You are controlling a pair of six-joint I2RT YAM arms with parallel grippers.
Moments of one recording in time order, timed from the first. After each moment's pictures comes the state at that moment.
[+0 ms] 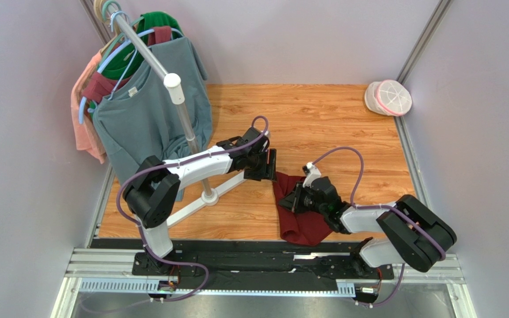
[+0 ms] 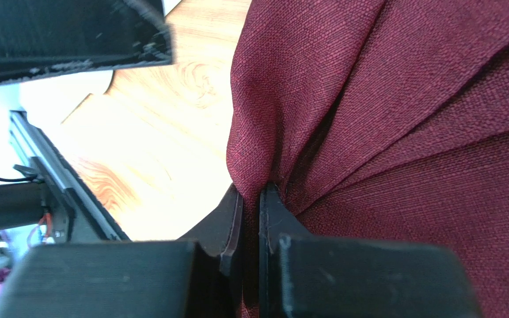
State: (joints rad) left arm -0.78 1.79 1.26 -0.44 0.13 -0.63; right arm 0.67 1.38 0.24 0.60 -0.19 0.75
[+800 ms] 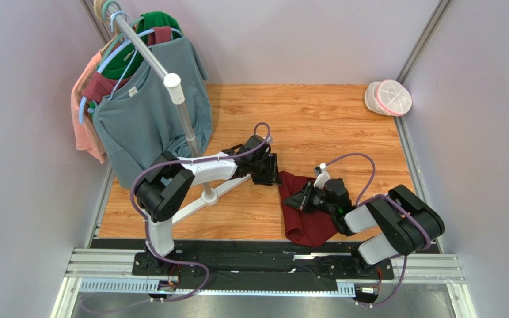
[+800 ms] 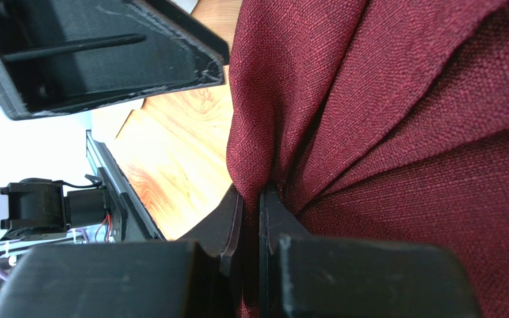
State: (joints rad) left arm -0.78 1.87 1.15 -0.16 0.22 -0.73; right arm 0.48 1.49 0.14 0.90 -0.41 0.87
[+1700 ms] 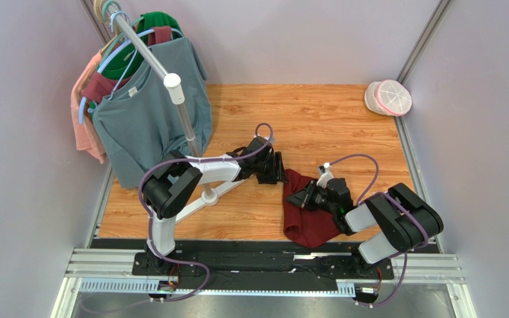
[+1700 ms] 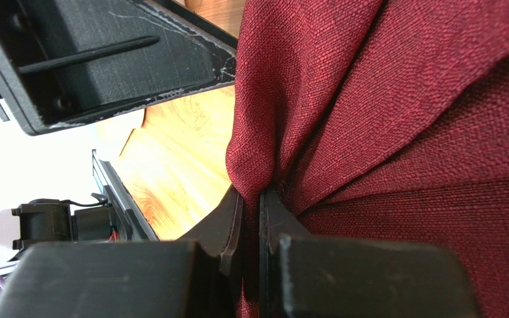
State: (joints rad) left arm -0.79 1.94 1.16 -0.03 0.21 -0.80; right arm 0.45 1.52 0.13 0.94 -0.41 0.91
